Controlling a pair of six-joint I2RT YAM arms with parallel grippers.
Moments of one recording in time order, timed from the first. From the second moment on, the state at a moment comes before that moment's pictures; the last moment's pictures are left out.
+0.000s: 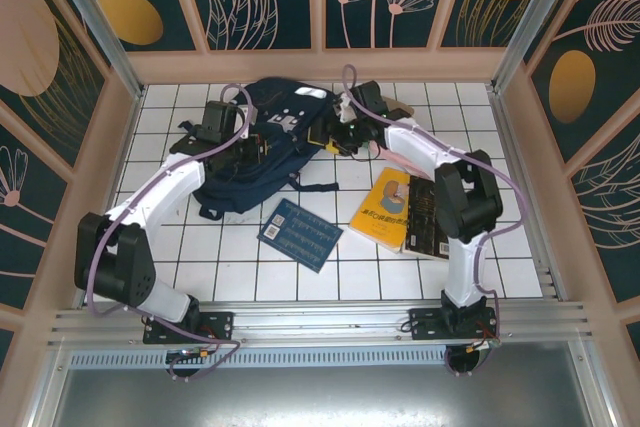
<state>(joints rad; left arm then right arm) -0.32 1.53 1.15 -0.42 0.23 -0.33 0.48 1.93 1.51 -0.39 -0.57 0.67</state>
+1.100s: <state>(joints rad) -0.32 1.54 1.18 -0.32 0.46 -0.57 0.88 1.89 0.50 1.28 0.08 -0.25</state>
